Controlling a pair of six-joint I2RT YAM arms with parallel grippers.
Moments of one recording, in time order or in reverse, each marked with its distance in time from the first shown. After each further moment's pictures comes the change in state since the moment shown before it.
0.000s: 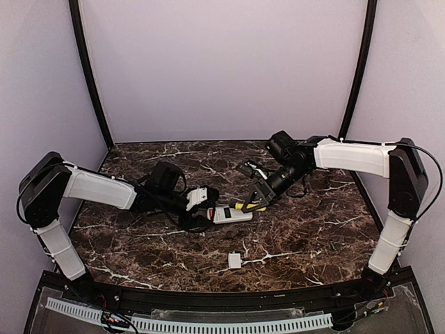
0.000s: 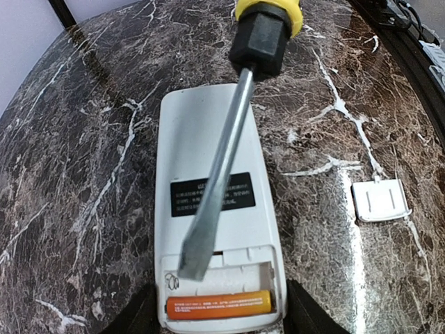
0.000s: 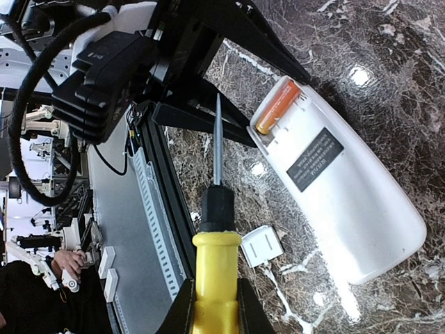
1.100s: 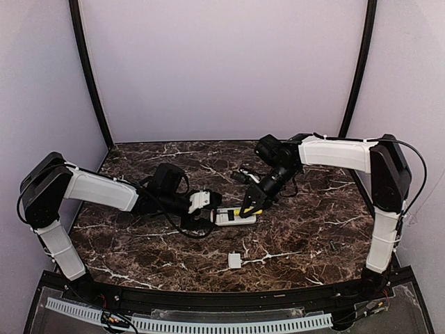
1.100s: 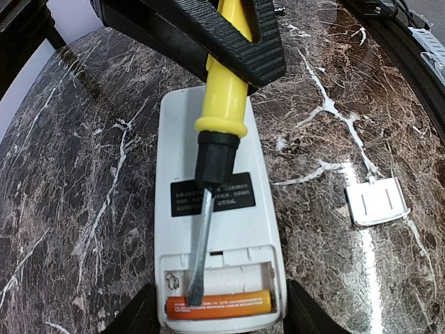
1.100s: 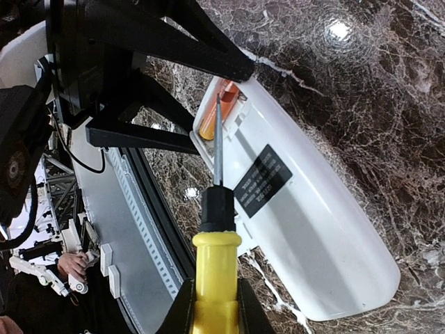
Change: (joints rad) left arm -0.031 0.009 0.000 0.025 0.000 0.078; right arm 0.027 0.147 0.152 -0.178 0.082 0.019
